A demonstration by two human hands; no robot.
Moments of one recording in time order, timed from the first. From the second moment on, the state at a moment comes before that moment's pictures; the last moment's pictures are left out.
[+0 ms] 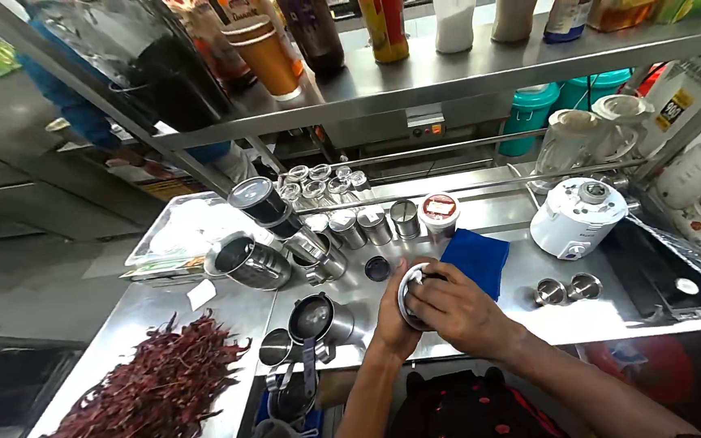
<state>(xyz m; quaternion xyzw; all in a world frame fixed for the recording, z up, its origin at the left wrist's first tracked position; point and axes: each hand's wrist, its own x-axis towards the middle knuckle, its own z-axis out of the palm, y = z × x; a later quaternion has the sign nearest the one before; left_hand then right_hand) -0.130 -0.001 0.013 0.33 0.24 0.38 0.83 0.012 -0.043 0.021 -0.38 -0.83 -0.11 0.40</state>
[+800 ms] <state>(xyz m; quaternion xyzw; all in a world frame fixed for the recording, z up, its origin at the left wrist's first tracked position) -0.126 -0.012 -0.058 0.65 0.44 0.31 0.54 -0.001 -0.074 -0.086 -0.56 -0.57 0.32 0.51</state>
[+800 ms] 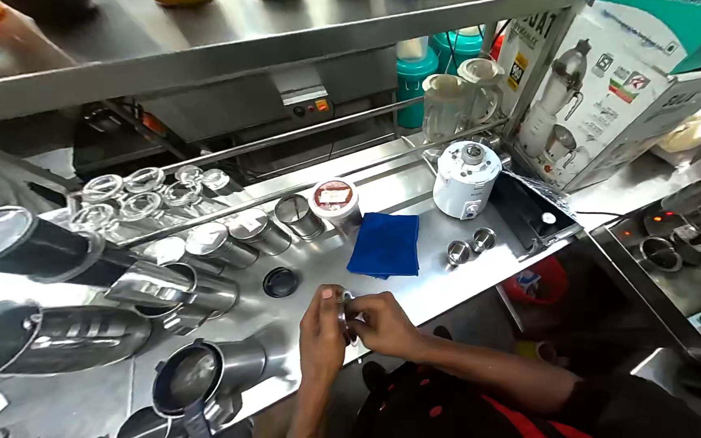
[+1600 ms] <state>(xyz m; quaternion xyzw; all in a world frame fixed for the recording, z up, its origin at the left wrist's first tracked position) -0.096 -0.027 -0.102 0.38 0.26 0.49 0.74 -0.015 -0.073 -0.047 -0.60 -0.50 0.17 0.60</state>
